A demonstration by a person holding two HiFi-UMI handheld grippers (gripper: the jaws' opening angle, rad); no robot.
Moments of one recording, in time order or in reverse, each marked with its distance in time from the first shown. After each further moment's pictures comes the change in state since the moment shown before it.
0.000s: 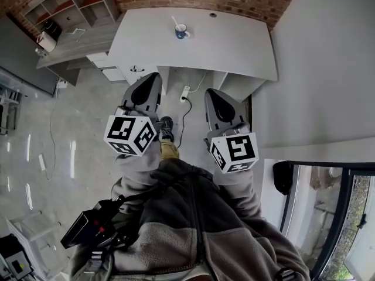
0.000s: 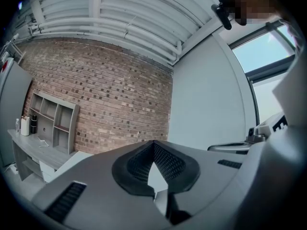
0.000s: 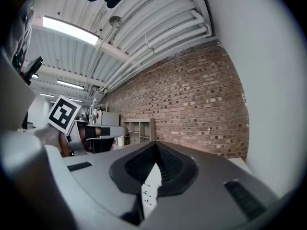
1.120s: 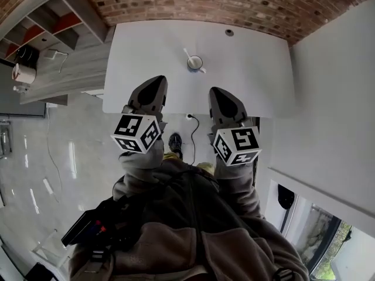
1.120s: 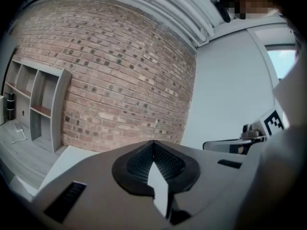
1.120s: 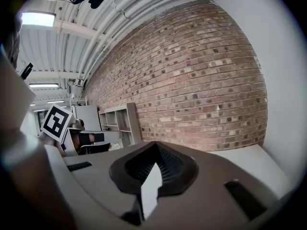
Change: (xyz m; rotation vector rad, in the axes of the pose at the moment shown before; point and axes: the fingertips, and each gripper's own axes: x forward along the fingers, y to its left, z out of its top) left arm 0.292 0.282 -0.034 -0.103 0.185 -0.071; right arm 0.387 -0.119 -0.033 0.156 0.185 -0.087
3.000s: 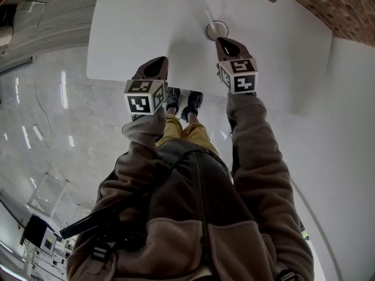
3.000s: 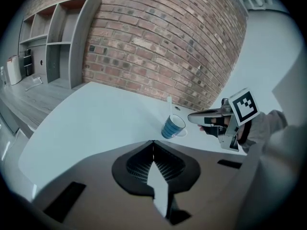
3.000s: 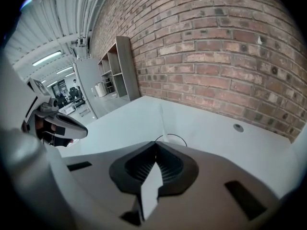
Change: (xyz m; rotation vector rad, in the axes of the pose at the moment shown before) left arm 0.080 0.130 -0.257 -0.255 0.522 0.227; right arm 0.229 -0.115 -0.222 -0.153 0.529 0.148
